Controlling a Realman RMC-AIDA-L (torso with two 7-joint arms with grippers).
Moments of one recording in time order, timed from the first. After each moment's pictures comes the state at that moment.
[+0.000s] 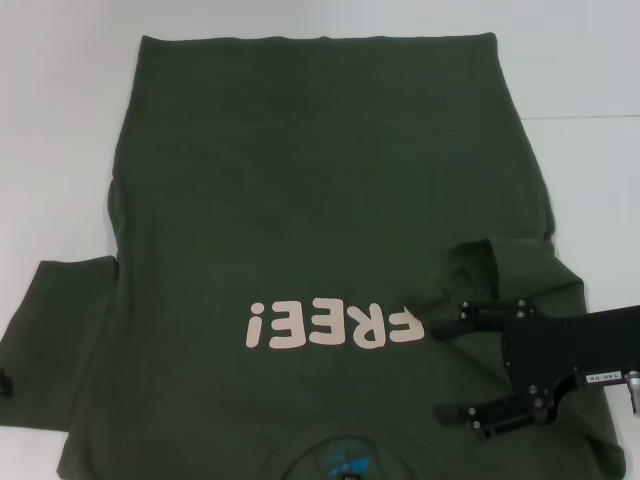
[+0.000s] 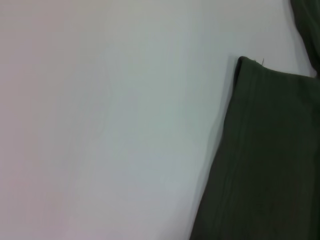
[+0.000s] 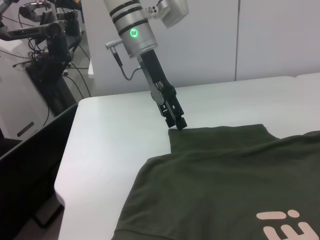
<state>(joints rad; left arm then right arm) -0.46 -2.14 0.49 1.25 2.86 1.60 -2.59 0.49 2.09 -0.79 -0.84 -2.12 -1.77 1.23</state>
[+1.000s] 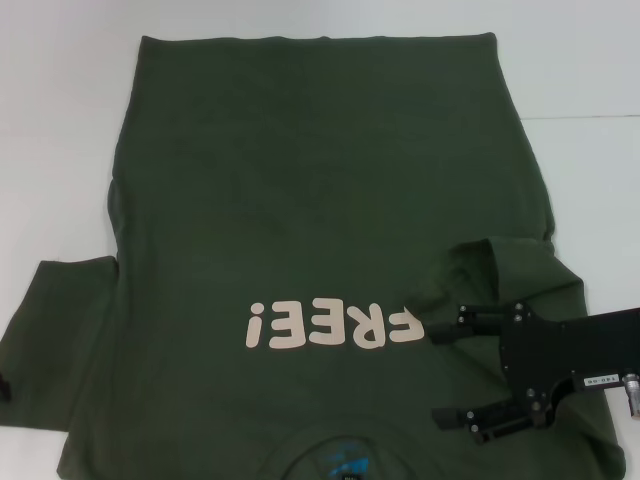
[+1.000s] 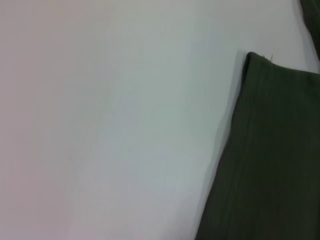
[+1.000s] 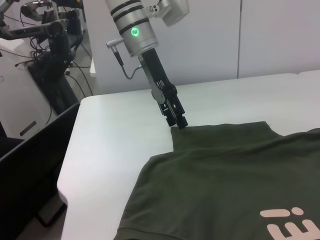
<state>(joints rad) -0.45 -2.13 0.50 1.24 2.86 1.59 -2.60 0.49 2.09 -0.80 -0.83 -2.12 -1.76 1.24</state>
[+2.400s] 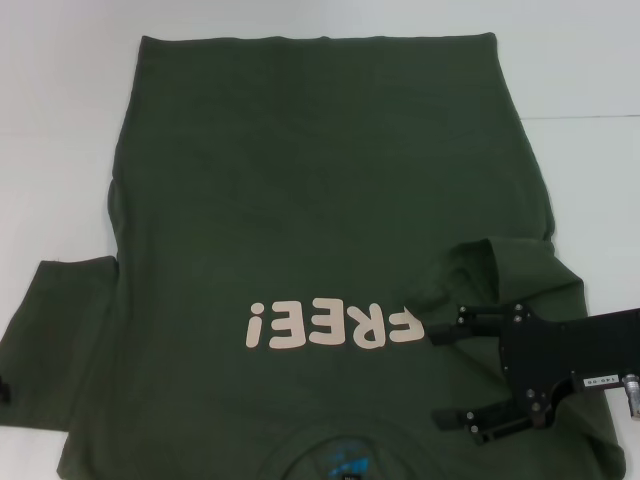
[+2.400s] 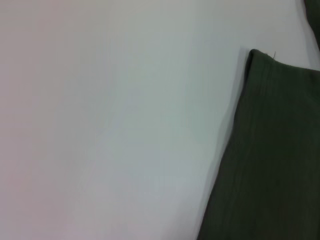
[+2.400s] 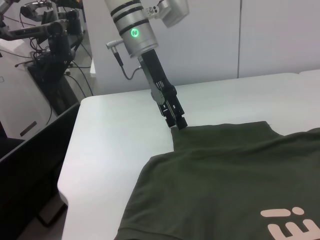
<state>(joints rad) -0.45 -2.12 0.50 1.23 2.86 1.59 -2.60 0.49 2.09 -0.80 -0.83 -2.12 -1.76 1.24</state>
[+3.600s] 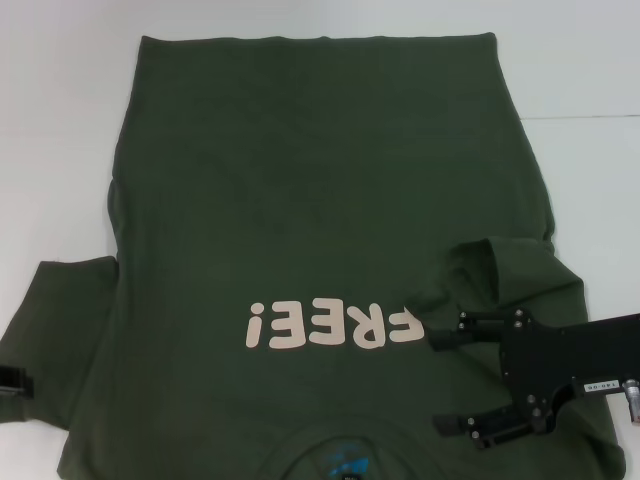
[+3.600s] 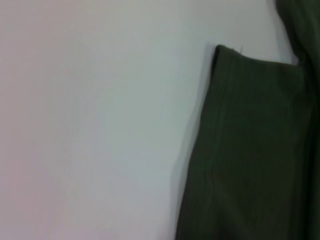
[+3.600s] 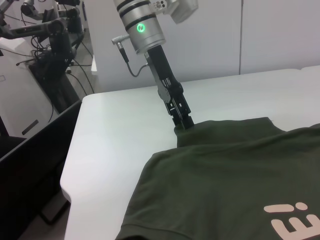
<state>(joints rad) -0.48 -2.13 0.53 1.22 2.85 1.61 -2.60 0.48 2.09 -0.81 -0.83 -2.12 -1.76 1.24</state>
